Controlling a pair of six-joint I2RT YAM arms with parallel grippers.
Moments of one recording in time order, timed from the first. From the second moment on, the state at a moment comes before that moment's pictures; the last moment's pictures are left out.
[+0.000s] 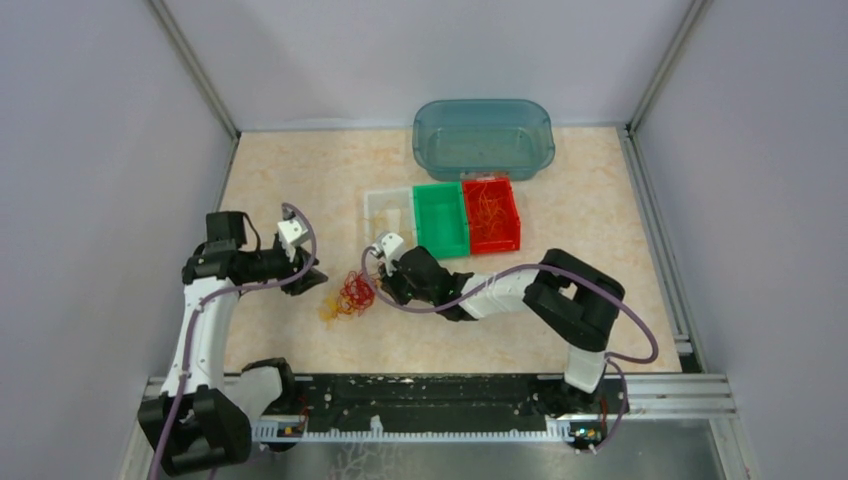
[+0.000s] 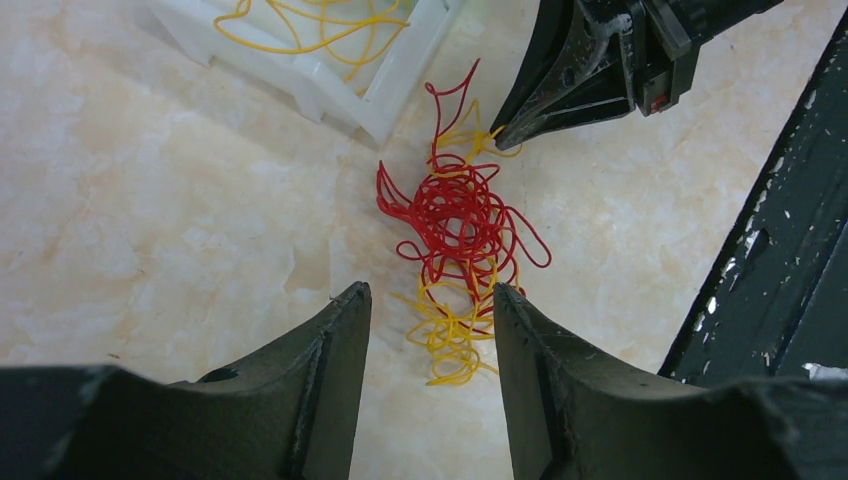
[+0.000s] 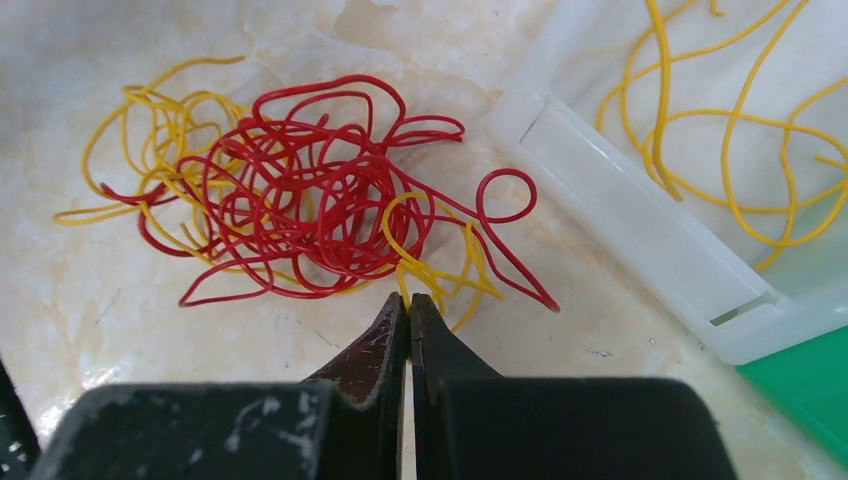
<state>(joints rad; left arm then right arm) 0.16 1.00 0.82 -0.86 0.91 0.89 1.06 1.80 0.88 0.42 0.05 0.15</state>
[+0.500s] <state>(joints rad) 0.16 0.92 0.85 -0.91 1.15 0.95 1.06 1.30 0.91 0.34 -0.19 0.21</state>
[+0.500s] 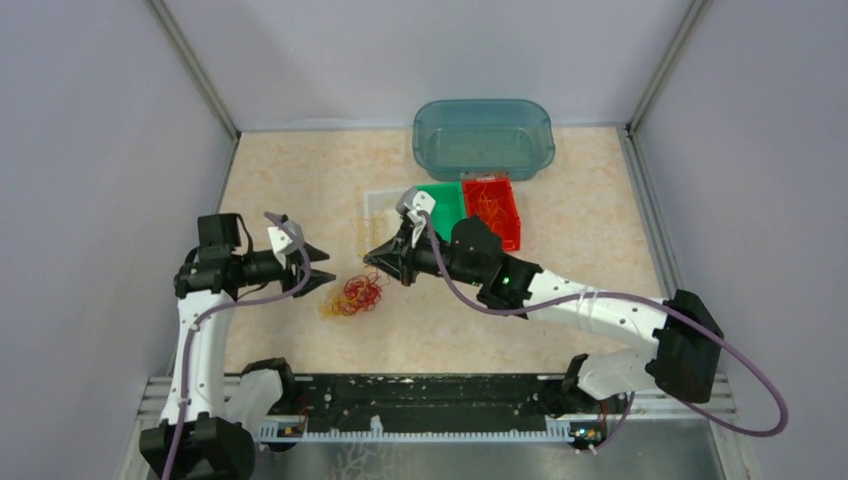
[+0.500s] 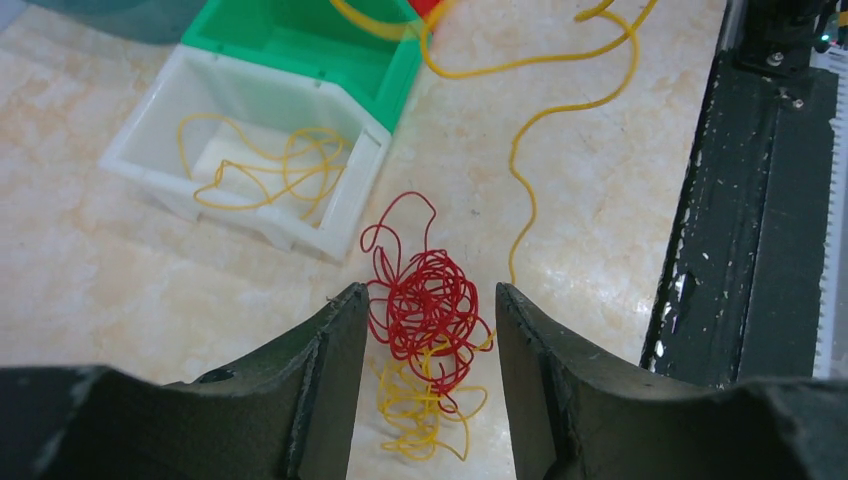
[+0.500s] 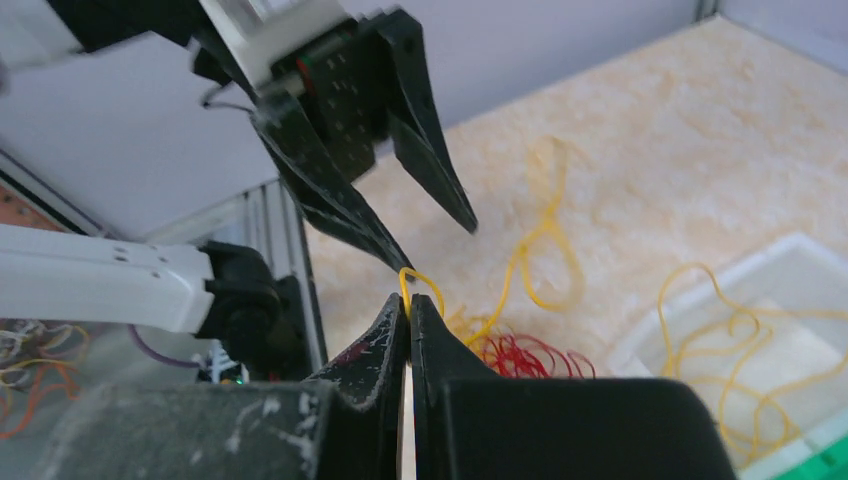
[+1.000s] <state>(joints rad) 0.12 0.80 0.96 -0.91 1.39 0.79 1.06 1.33 1.14 0.31 -0.34 0.33</state>
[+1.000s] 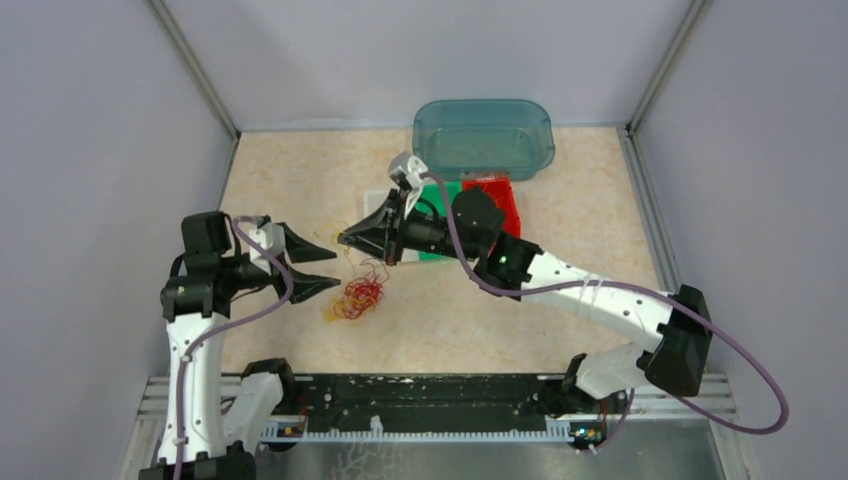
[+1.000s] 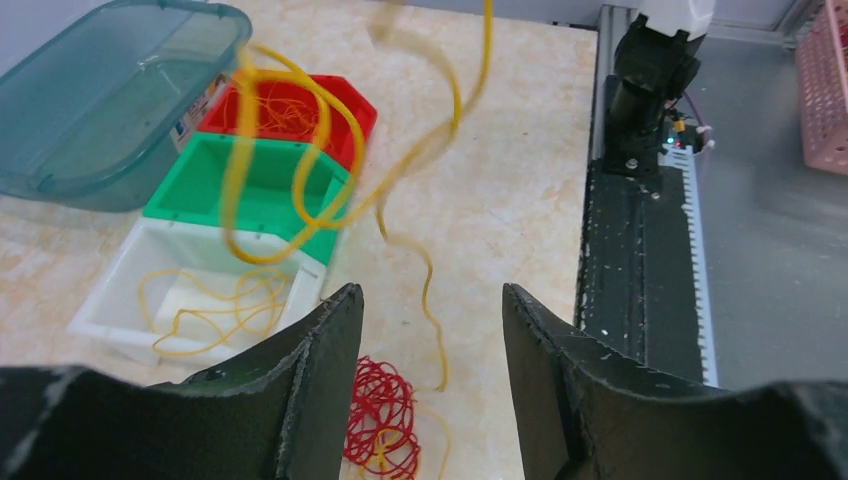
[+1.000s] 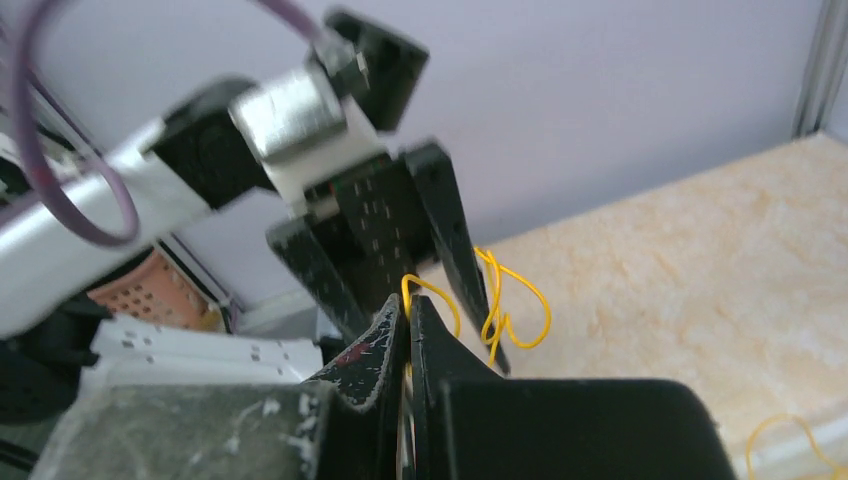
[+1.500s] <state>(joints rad) 0.11 0.71 0.87 -0.73 1.47 0.59 1.06 1.47 1.49 0.43 -0.35 0.48</state>
